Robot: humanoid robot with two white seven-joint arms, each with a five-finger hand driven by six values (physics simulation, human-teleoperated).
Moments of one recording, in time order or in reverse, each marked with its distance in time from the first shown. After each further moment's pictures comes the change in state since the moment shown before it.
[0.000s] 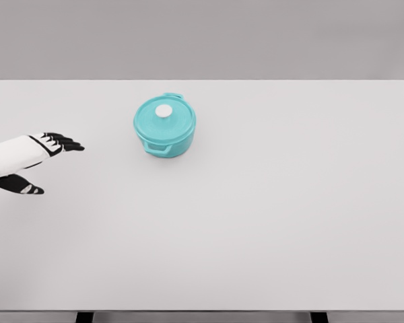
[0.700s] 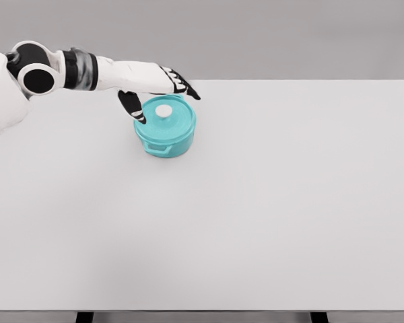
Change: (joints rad) left arm -0.980 -0.454 -0.829 0.452 0.067 0.003 -0.164; right arm 0.006 0.000 0.000 0.006 0.000 0.005 0.000
